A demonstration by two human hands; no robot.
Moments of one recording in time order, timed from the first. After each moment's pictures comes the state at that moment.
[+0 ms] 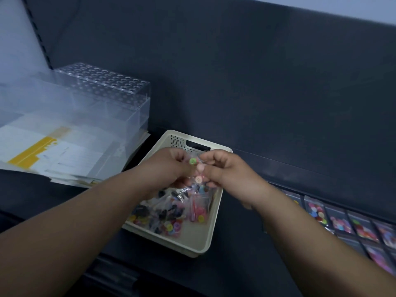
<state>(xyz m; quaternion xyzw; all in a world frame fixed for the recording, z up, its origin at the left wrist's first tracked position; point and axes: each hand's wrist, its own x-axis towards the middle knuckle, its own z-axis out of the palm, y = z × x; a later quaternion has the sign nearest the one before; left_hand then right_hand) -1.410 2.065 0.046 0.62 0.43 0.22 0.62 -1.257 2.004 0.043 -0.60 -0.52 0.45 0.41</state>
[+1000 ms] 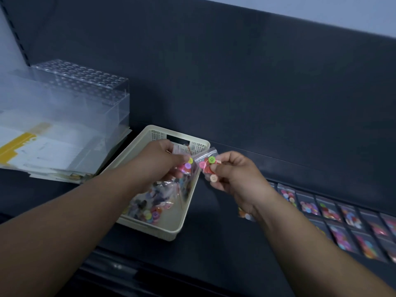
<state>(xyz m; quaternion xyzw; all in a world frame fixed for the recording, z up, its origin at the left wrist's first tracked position) -1.383 2.038 0.050 0.61 0.46 0.27 0.59 -1.224 1.949 0.046 -0.59 -0.33 0.49 0.56</state>
